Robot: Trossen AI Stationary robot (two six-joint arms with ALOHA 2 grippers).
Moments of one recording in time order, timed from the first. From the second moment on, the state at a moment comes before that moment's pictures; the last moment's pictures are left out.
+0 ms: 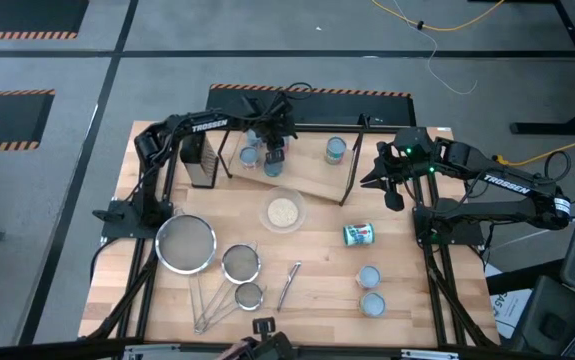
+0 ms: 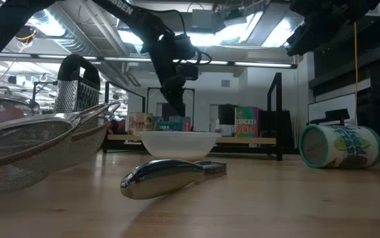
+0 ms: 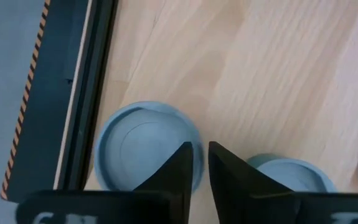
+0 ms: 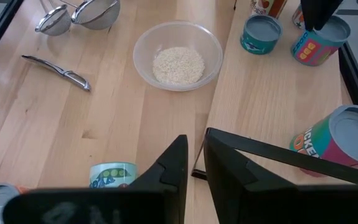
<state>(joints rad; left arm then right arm) 0.57 1.98 1.65 -0.74 0.09 0.40 -0.40 0.90 0.89 -0.76 -0.33 -0.32</state>
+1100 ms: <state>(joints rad) 0.24 1.61 1.65 -0.83 0.06 0.20 -0.39 0.42 0.60 -0.96 -0.37 0.31</state>
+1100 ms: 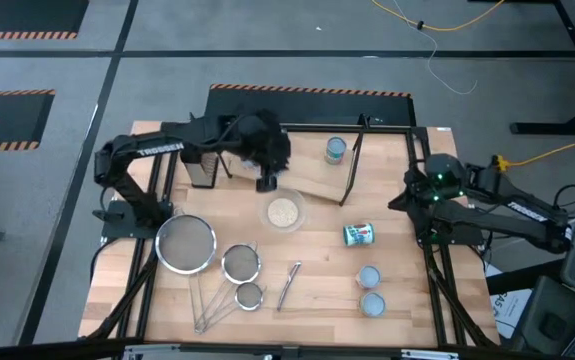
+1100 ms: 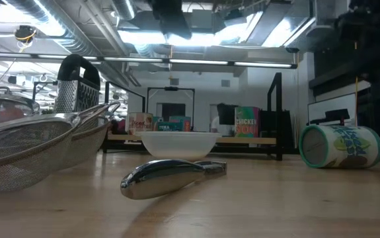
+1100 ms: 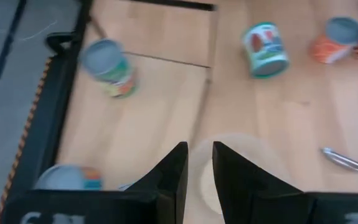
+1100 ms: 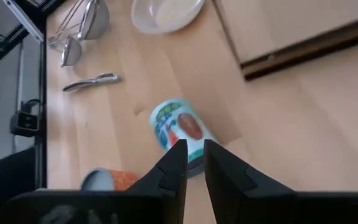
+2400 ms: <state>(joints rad) 0.09 1.62 1.65 -0.80 -0.09 0.14 -0.04 0.41 0.29 -0.69 -0.23 0.77</state>
